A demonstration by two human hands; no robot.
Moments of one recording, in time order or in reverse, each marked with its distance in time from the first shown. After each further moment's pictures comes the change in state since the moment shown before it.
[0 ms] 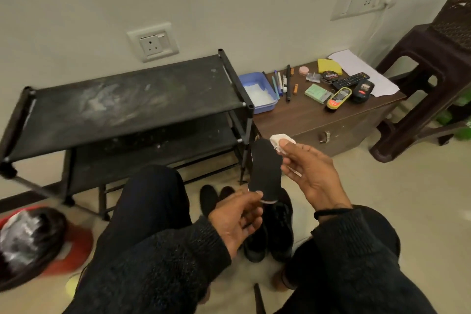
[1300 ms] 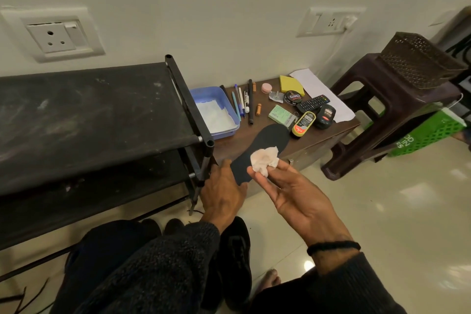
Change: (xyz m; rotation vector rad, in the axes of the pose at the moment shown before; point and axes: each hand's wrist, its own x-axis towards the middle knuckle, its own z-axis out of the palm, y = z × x) left_hand 0.226 0.056 0.098 1.312 0.303 0.710; right_hand 0.080 -0.047 0.000 0.334 -0.066 0.125
